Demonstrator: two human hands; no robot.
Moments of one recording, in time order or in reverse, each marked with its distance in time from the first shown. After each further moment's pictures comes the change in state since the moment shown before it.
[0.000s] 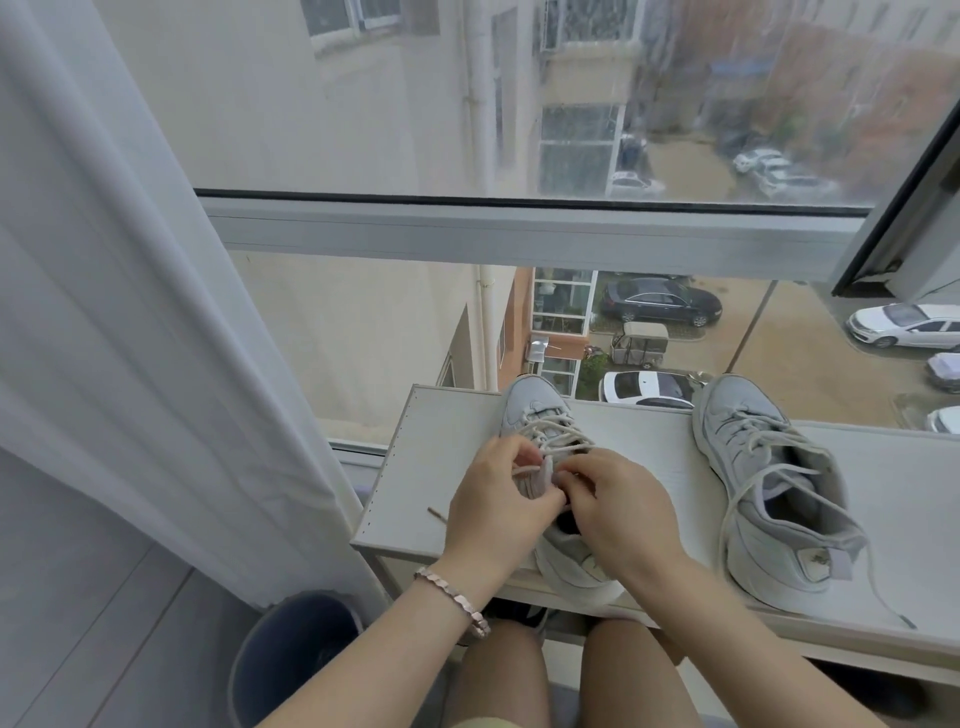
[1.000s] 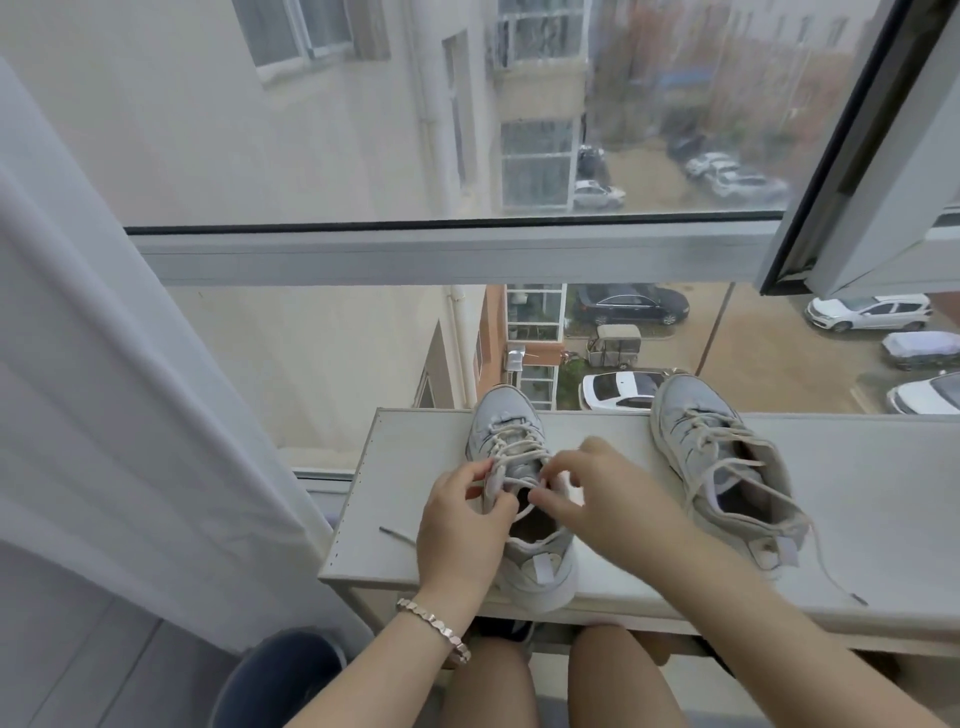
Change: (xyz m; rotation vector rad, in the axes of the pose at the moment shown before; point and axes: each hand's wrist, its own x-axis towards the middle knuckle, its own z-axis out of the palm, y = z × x) left_hand -0.004 0.002 0.010 -0.112 0.092 -0.172; right_hand 0.005 0.008 -0.041 -0.105 -0.196 -0.007
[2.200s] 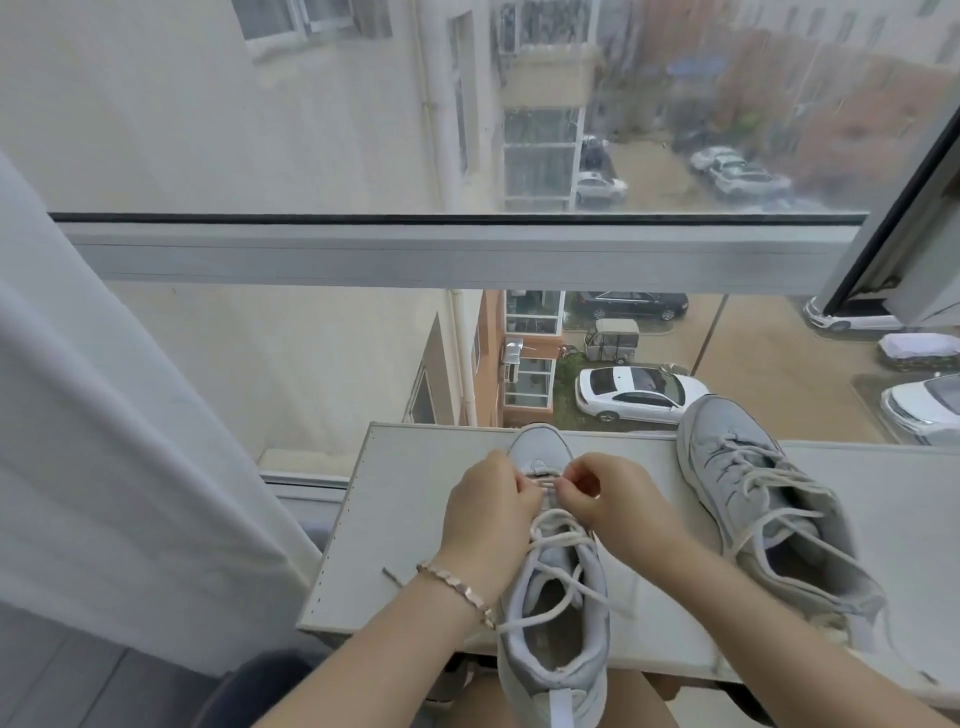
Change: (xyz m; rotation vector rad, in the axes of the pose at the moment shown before) left_hand 0.060 0.019 0.018 0.439 -0.209 0.106; right_hand 0.061 0.031 0.032 0.358 0.072 0.073
